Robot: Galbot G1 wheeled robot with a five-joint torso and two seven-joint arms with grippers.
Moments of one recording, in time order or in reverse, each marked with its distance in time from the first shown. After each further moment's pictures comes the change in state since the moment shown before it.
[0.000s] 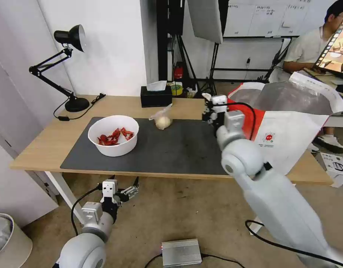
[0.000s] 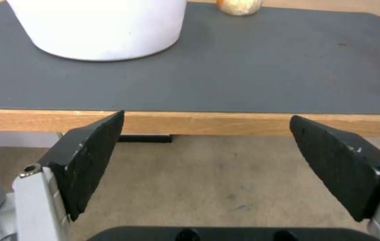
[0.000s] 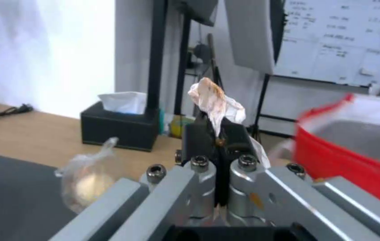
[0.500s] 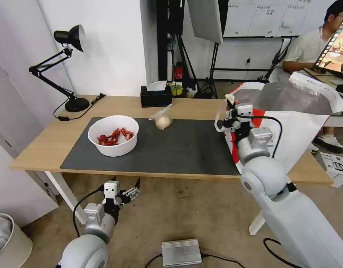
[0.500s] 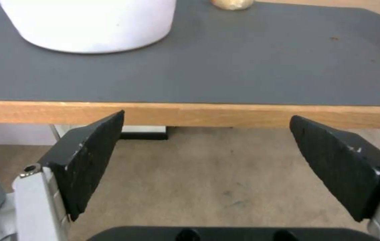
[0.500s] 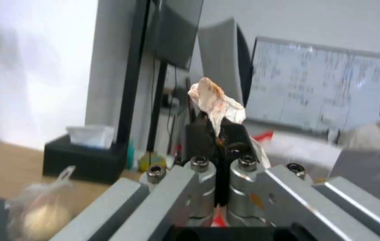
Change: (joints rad) left arm 0.005 -0.009 0.017 -0.001 0.013 0.001 -0.001; right arm -0.155 -0.041 0.127 0.047 -0.166 0.187 -0.084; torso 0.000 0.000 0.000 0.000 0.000
